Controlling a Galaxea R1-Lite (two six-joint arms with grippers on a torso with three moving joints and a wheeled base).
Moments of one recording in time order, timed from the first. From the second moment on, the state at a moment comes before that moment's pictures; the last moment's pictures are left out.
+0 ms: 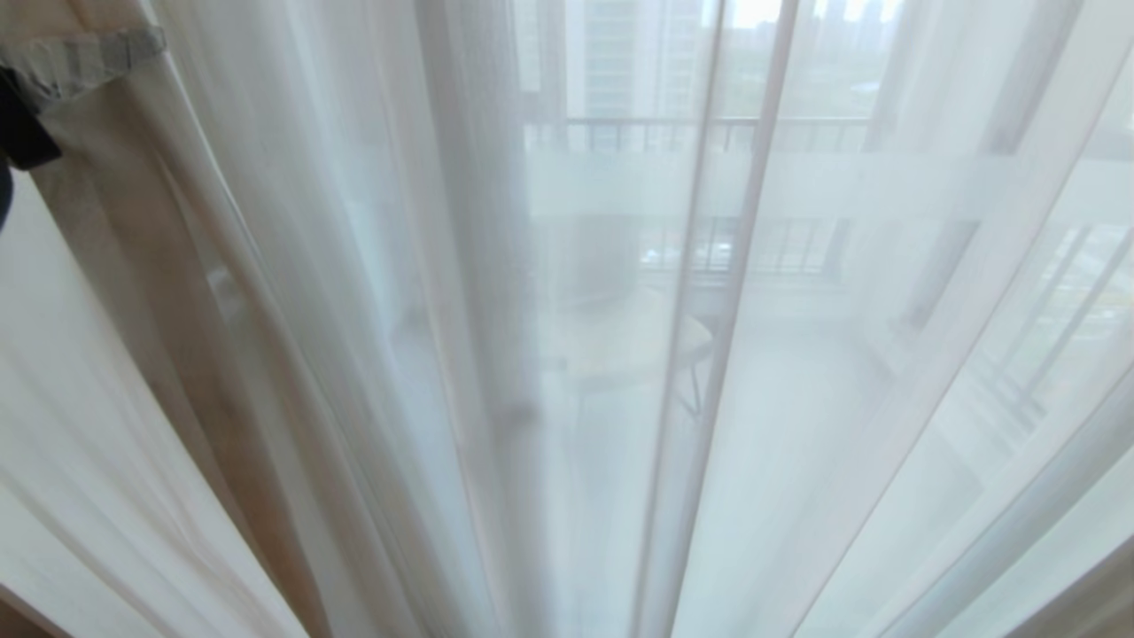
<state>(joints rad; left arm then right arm) 0.01 1.21 -1.05 -0.40 -0.49 -0.07 0.00 0.00 0.00 0.01 0.05 -0.07</state>
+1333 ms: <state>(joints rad) 0.01 1.25 -1.06 -0.40 -0.48 -0.07 0.00 0.00 0.00 0.01 0.05 -0.07</state>
